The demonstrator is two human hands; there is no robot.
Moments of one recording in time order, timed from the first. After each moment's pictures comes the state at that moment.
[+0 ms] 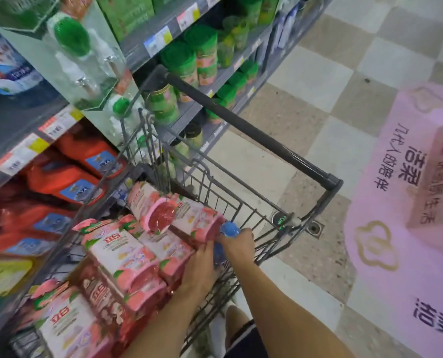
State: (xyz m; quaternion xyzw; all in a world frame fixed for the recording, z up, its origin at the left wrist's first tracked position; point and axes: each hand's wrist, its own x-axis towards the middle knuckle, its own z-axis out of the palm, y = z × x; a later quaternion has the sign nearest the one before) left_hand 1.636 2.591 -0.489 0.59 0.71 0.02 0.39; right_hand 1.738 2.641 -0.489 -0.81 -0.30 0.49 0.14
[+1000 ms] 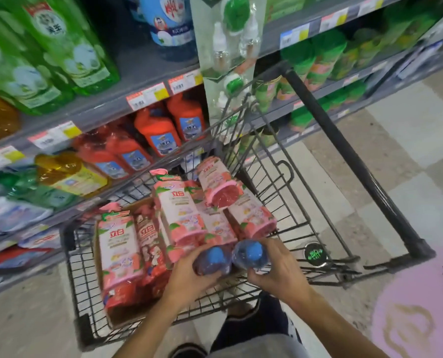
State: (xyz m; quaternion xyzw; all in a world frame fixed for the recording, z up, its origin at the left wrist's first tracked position) left_hand 1.571 2.501 -0.439 0.28 0.75 0.38 0.47; right_hand 1.766 2.625 -0.440 -0.40 -0.84 0.36 0.10
